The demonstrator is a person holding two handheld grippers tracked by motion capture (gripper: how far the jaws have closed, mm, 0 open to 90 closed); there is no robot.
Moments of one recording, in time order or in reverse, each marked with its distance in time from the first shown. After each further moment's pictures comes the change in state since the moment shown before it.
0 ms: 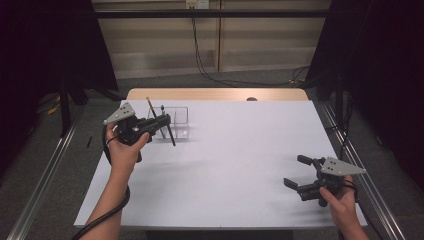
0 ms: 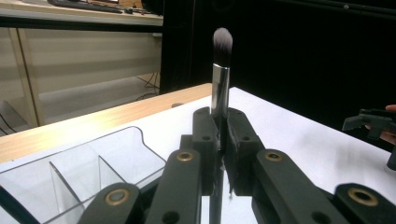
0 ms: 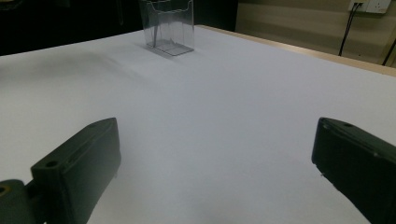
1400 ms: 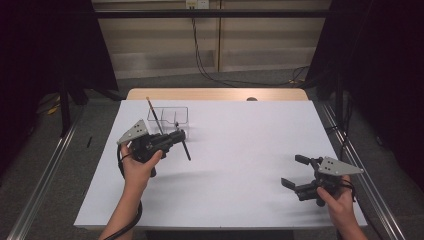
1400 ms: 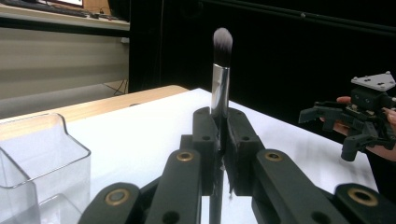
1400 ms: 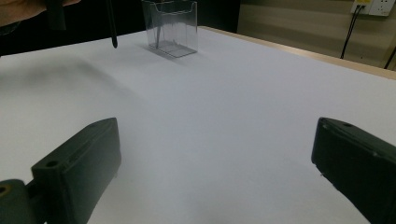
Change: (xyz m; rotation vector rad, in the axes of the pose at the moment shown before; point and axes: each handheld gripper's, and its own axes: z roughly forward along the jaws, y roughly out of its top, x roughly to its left) left arm -0.037 -0.037 0.014 -0.050 -0.121 -0.014; right arm 0.005 0.003 0.005 0.001 0.002 -0.009
